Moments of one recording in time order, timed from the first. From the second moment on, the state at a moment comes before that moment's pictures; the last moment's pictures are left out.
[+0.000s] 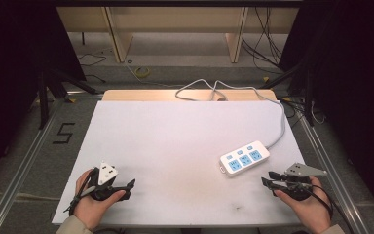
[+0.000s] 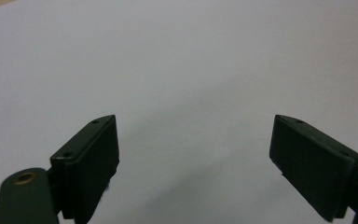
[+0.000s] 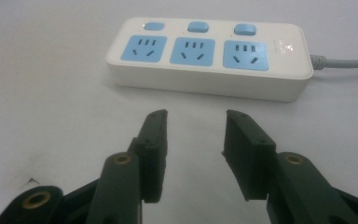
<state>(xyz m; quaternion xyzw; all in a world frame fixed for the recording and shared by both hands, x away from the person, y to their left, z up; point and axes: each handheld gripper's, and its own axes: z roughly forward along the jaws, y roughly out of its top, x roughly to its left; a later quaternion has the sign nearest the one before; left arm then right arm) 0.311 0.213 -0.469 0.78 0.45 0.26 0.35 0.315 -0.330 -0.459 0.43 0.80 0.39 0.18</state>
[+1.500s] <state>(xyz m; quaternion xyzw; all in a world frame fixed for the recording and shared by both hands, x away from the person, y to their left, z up) 0.311 0.212 -0.470 0.78 0.45 0.27 0.34 0.327 -0.318 -0.435 0.41 0.83 0.34 0.19</state>
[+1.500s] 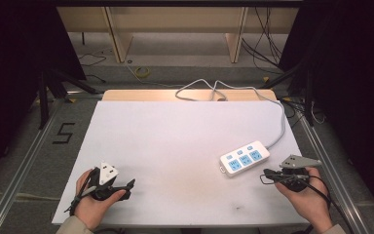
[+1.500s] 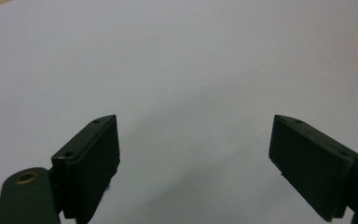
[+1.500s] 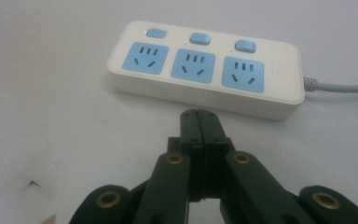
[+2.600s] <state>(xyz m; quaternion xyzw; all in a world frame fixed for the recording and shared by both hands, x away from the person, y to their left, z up) 0.311 0.211 -0.470 0.78 0.45 0.27 0.34 0.342 -0.306 -0.425 0.41 0.84 0.32 0.17</state>
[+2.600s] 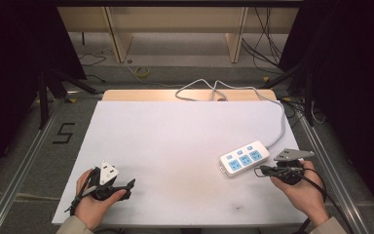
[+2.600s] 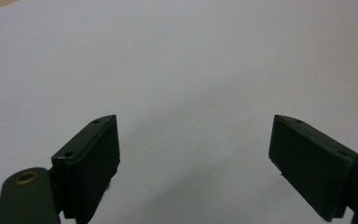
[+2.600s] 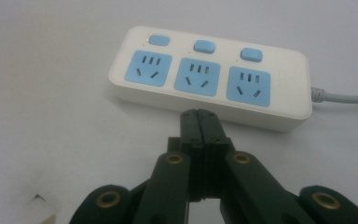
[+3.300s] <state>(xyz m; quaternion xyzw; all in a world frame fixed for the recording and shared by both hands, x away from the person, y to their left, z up) 0.312 0.210 -0.469 0.78 0.45 0.27 0.34 0.347 -0.297 -0.423 0.41 0.84 0.31 0.17</state>
